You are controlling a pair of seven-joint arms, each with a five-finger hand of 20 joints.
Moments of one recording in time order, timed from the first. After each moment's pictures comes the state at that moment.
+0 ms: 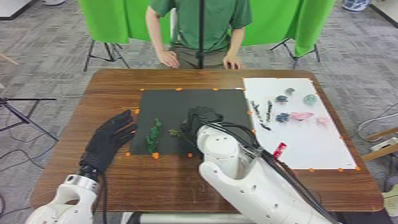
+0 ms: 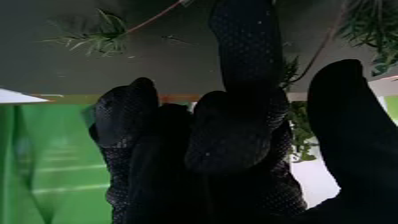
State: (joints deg) left arm 118.6 -72.1 -98.1 -113.7 54.0 -9.0 -0.6; right arm -69.5 -76.4 40.8 -95.4 -141.3 -23.1 41.5
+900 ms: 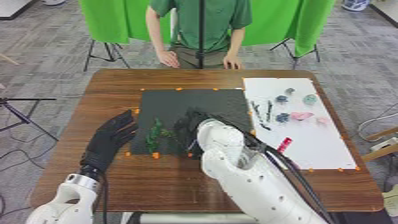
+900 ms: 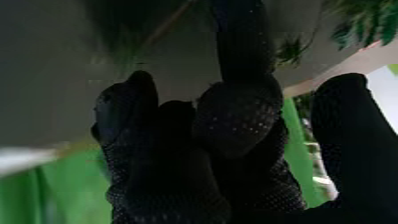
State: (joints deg) left arm 118.2 -72.1 -98.0 -113.3 54.0 -9.2 -0.9; right arm -70.8 -78.9 45.2 -97.4 -131.2 -23.6 44.0
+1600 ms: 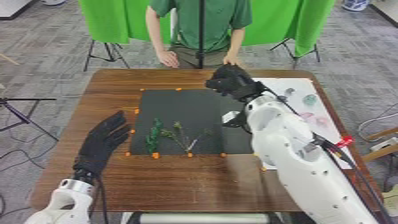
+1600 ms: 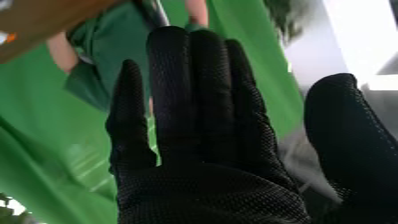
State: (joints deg) left arm 120.7 -73.4 -99.9 -114.4 53.6 -8.3 1.3; right arm -76.8 -64.7 63.6 -108.5 -118.5 -5.6 19.7
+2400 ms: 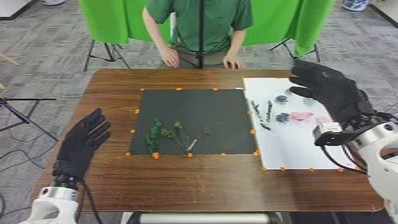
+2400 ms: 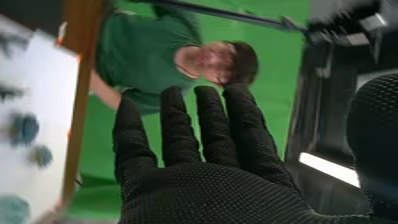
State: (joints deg) left arm 125.1 -71.6 -102.7 -116.7 51.3 -4.0 7.9; right arm -111.6 -49.5 103.9 -120.9 -52.1 -7.0 4.1
